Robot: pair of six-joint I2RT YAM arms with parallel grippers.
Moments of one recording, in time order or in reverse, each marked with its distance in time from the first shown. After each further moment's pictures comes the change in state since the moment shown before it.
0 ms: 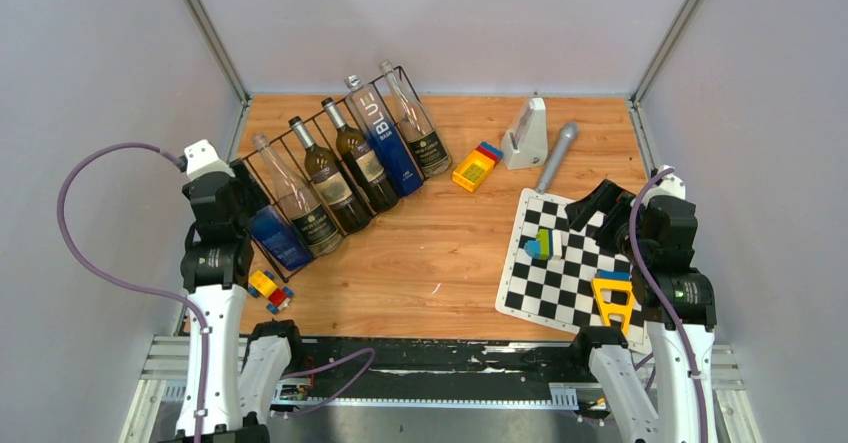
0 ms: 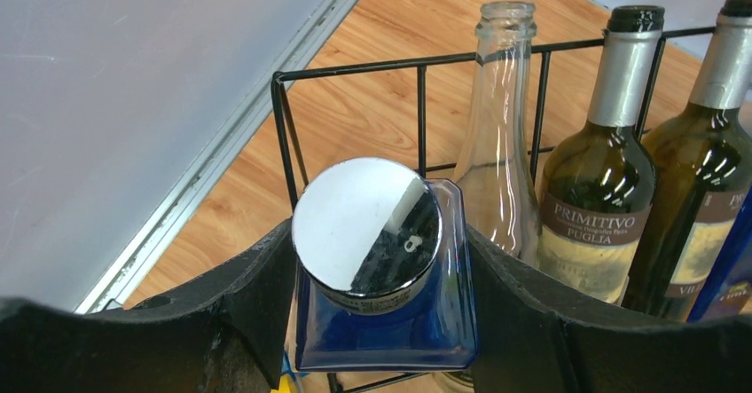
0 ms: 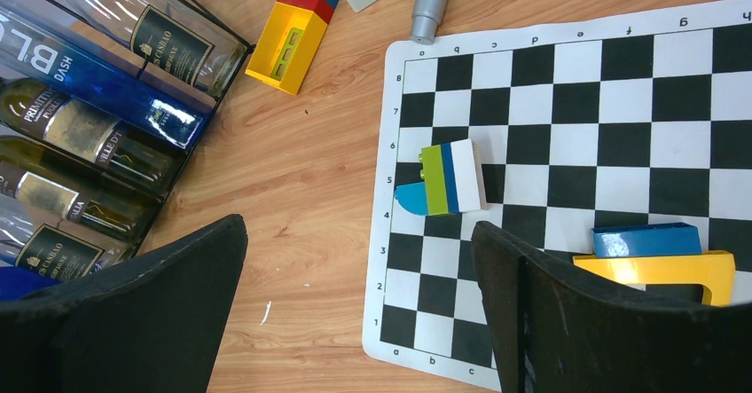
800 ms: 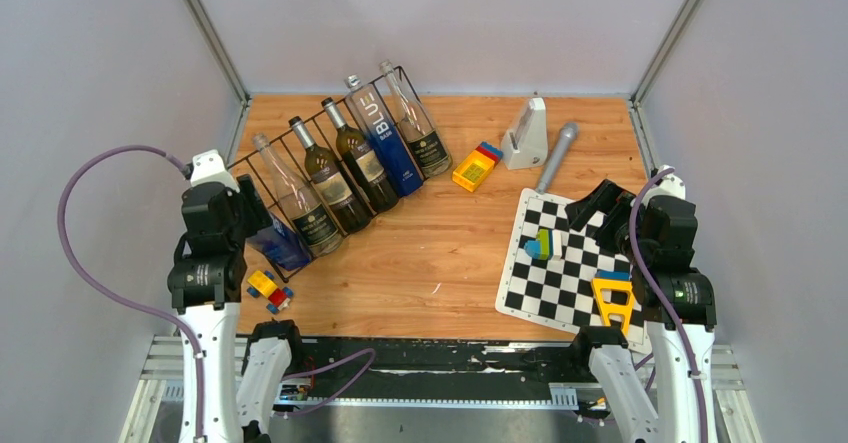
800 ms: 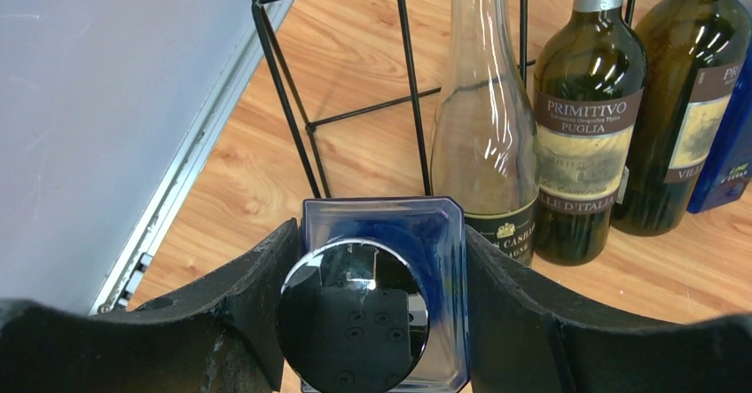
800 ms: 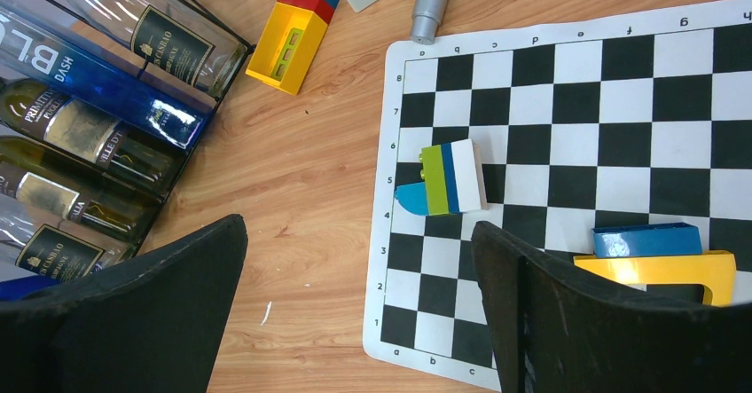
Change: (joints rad) left arm 0.000 -0.071 0.096 -0.269 0.106 0.082; right arm 0.000 0.000 0.000 0.001 0.000 0.001
